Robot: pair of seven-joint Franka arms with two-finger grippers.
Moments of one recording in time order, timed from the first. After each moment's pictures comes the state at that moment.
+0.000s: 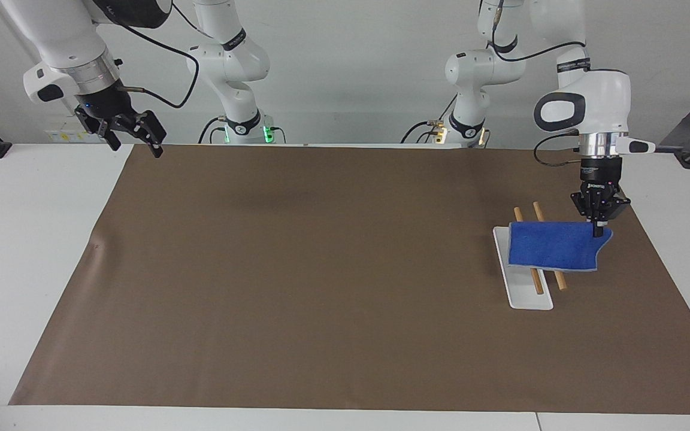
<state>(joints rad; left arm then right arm) 0.07 -0.15 -0.01 -2.45 -0.61 3.07 -1.13 -0.02 -0.07 -0.09 -1.63 0.00 1.55 0.11</state>
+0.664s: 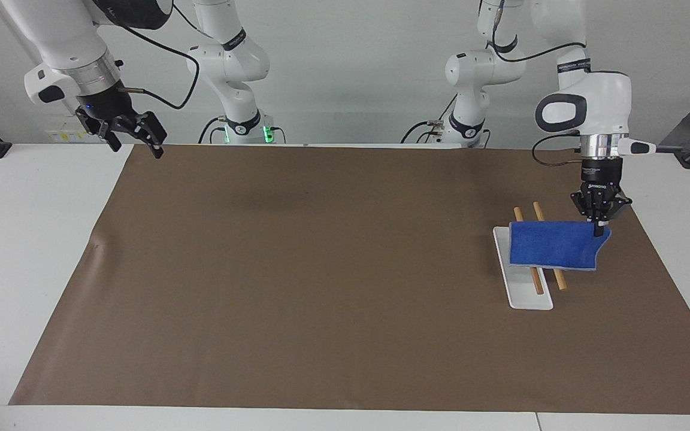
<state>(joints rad) 0.09 -0.15 -0.01 -2.46 -0.61 3.07 -1.20 -0.02 -0.07 -0.09 -1.63 0.00 1.55 0.11</state>
